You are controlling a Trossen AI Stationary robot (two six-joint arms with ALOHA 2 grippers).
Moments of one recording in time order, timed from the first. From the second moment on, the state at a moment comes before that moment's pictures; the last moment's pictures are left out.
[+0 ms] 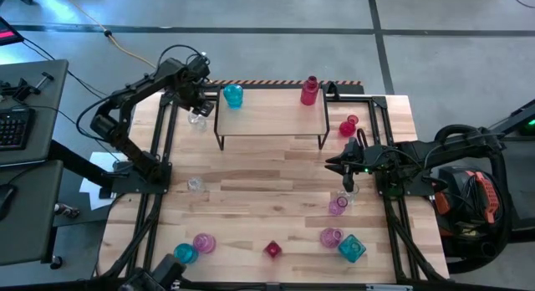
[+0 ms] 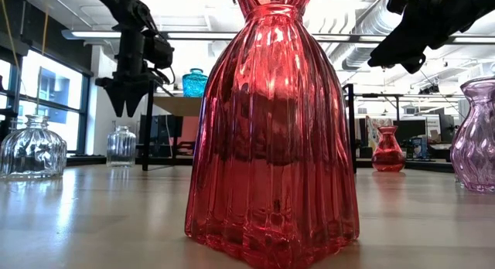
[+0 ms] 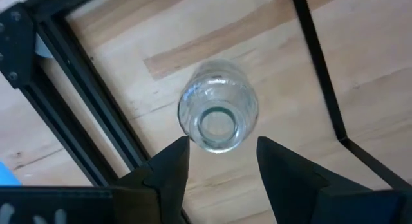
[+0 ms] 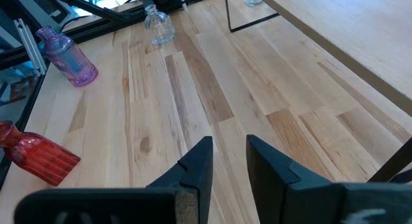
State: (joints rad) left arm 0.98 1.59 1.29 -1.26 -0.07 -0.16; right arm 0.18 0.70 0.51 -0.32 0.28 0.40
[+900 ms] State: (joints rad) left arm 1.00 1.65 1.29 -1.28 -0.04 -0.15; right arm 0.18 0.70 0.51 -0.32 0.28 0.40
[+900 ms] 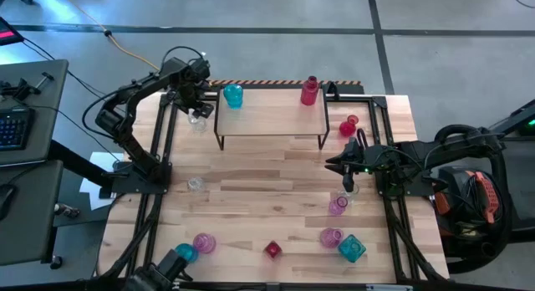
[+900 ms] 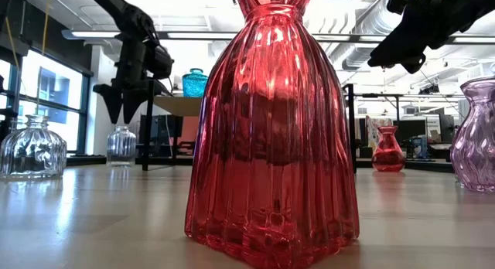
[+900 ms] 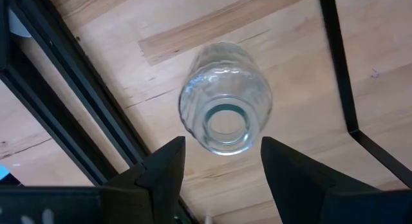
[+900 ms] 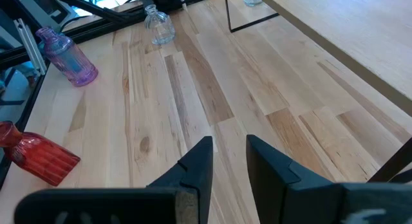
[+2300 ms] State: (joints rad) left arm 1.01 1.69 1.29 -1.29 -0.05 -0.10; right arm 0.18 0.70 0.51 -0.32 0.28 0.40
